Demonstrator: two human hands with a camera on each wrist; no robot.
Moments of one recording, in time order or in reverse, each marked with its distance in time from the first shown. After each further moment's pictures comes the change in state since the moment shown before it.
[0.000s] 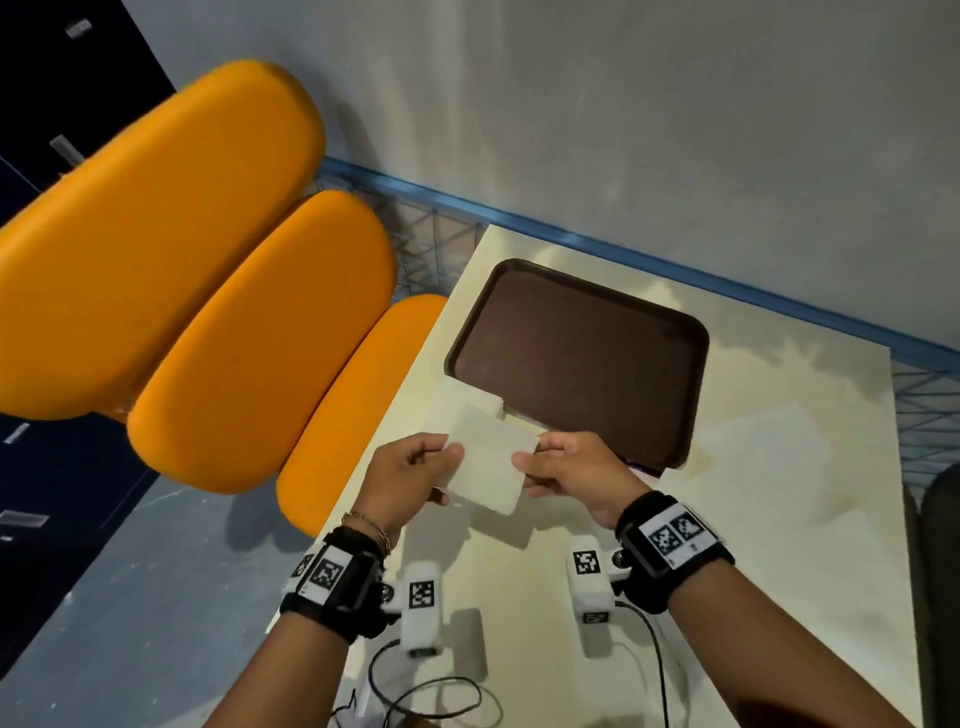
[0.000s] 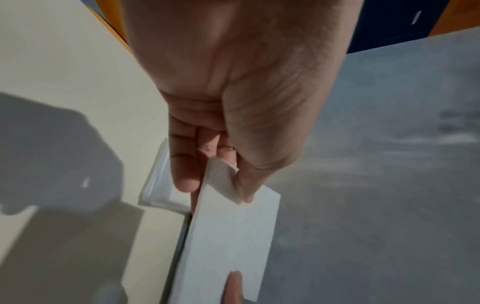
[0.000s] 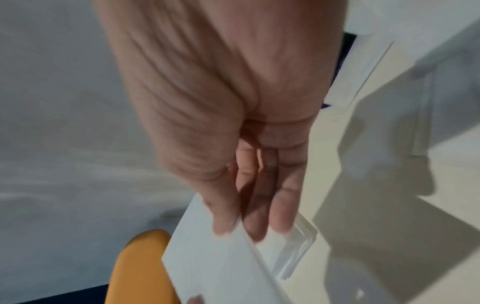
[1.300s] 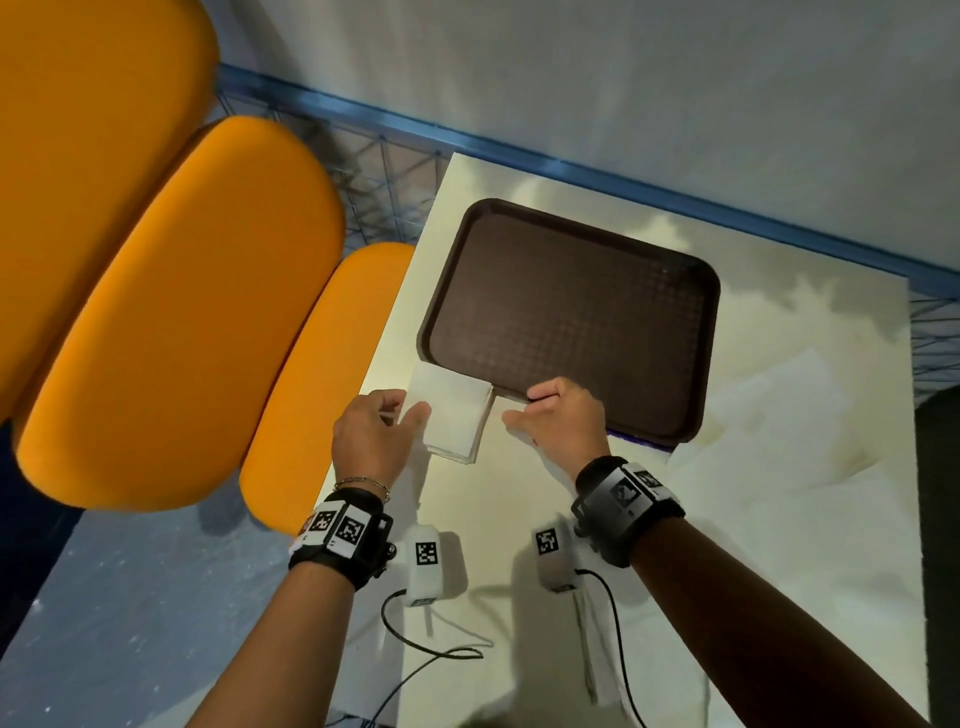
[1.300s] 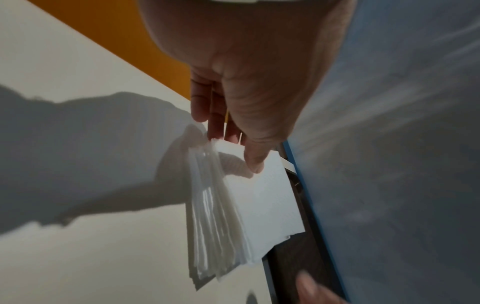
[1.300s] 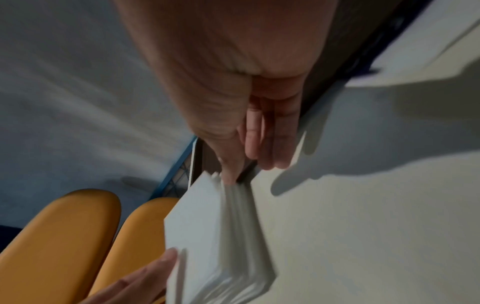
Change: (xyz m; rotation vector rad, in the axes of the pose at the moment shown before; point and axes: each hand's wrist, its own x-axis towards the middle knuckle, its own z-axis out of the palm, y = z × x) left_hand 0.128 -0.042 -0.009 0.582 0.280 0.081; right_hand 0.102 0.023 0.004 -0.238 0.518 0.024
